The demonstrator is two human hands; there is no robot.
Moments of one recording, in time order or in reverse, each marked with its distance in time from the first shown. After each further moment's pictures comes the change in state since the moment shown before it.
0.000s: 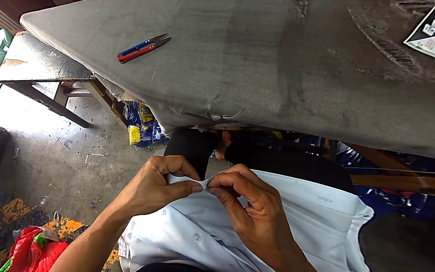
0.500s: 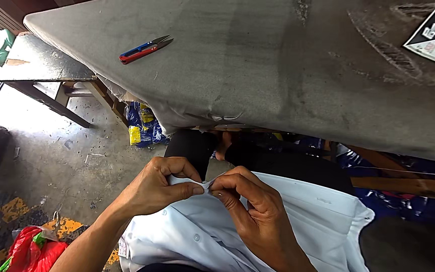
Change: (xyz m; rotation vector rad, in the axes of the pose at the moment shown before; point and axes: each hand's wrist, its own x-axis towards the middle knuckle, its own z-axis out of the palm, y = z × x) left_hand 0.000 0.000 0.000 -0.044 -0.028 0.011; right_hand -0.001 0.000 -0.003 0.065 -0.034 -0.009
